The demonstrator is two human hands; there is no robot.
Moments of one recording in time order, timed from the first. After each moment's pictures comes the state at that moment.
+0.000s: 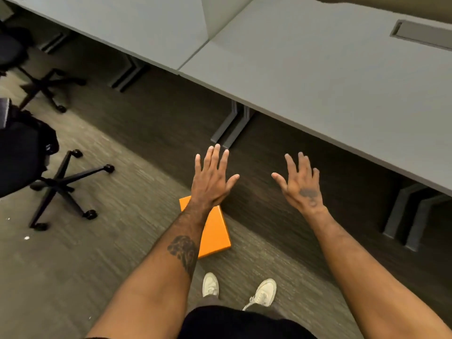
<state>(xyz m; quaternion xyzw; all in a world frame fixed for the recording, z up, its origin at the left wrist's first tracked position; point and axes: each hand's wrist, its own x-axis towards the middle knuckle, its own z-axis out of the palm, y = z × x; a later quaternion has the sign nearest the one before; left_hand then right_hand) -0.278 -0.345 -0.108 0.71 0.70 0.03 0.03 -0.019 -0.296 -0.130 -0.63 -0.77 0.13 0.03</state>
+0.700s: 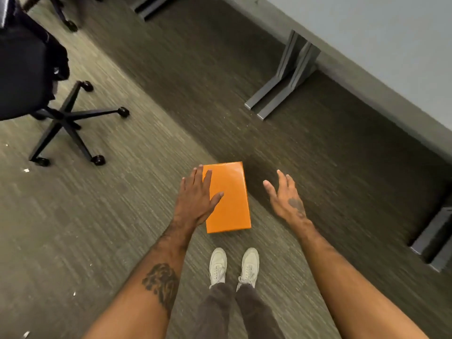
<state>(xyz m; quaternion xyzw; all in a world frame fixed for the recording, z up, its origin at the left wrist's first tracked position) -0.472 -0.461 -0.254 0.59 0.78 -0.03 0.18 -0.234 -0.350 -0.280 -0.63 -0.68 0.37 -0.01</state>
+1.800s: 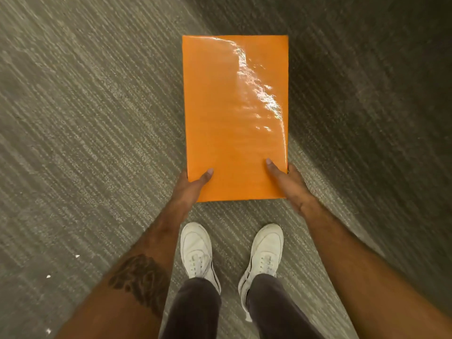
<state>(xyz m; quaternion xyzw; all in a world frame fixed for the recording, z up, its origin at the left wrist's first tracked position) -0.458 -0.531 -0.827 -0.02 0.76 0.29 0.58 -0.241 -0.392 -0.825 -0.69 -0.40 0.61 -0.01</state>
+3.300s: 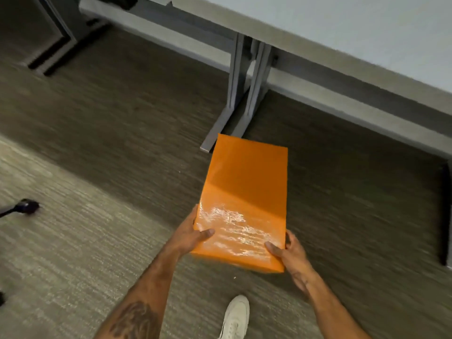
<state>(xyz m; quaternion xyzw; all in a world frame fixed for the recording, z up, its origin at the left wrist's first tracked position) -0.543 -0.152 -0.511 0.37 0.64 0.24 0.64 -0.252 -0.177 -0.505 -0.68 -0.25 0.64 0.26</state>
